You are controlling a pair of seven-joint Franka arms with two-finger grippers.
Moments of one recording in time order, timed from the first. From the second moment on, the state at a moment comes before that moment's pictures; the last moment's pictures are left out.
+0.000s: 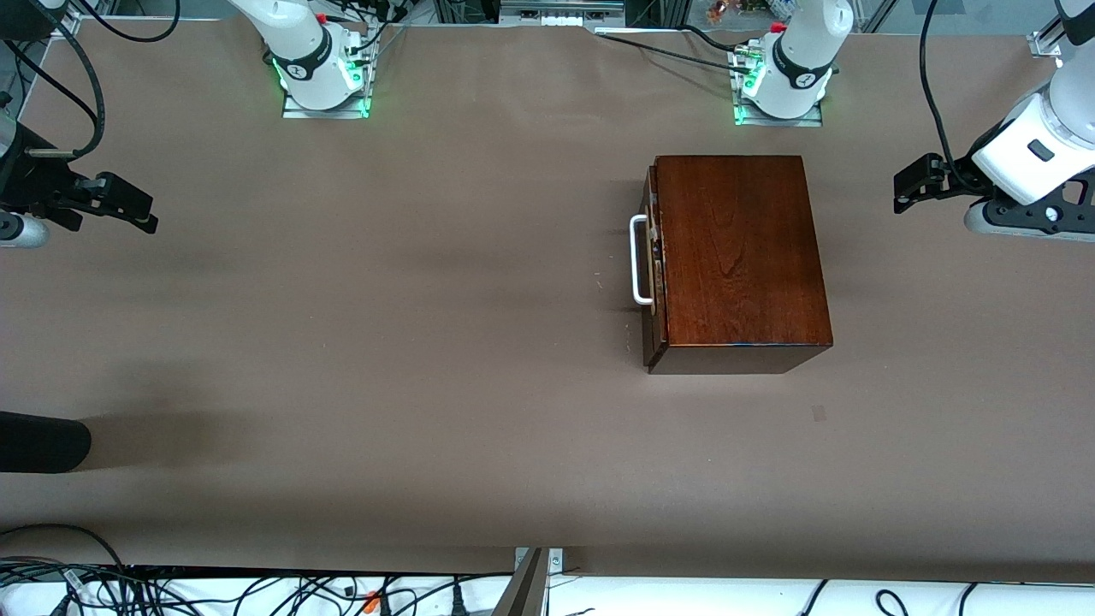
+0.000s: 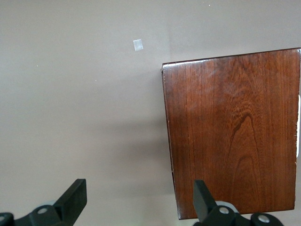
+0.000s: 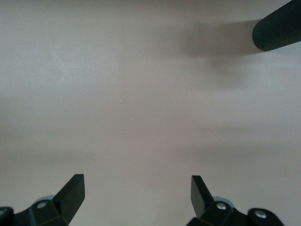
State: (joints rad) left arm 0.02 0.01 -0.10 -1.62 0.02 1.53 0.01; right arm -0.01 0.05 0.03 -1.57 -0.02 1.62 0.04
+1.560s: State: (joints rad) left arm -0.21 0.19 -0.18 -1.51 0.02 1.53 -0.12; right arm -0.01 0.05 0.03 -1.57 -0.02 1.62 0.04
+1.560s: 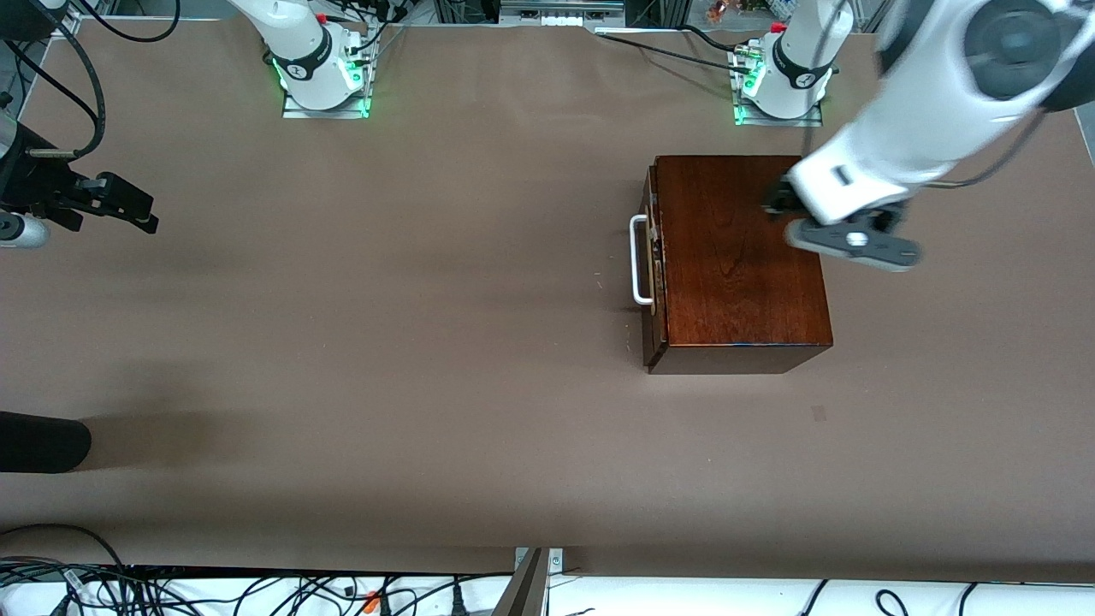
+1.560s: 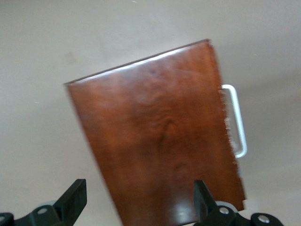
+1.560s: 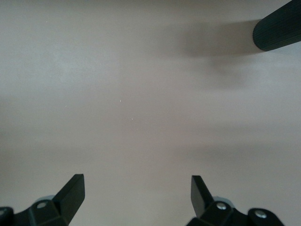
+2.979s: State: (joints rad) left arm -0.64 0.59 -0.18 -1.50 0.27 1.80 -0.74; right arm -0.01 0.05 0.03 -1.57 -0.02 1.62 0.04
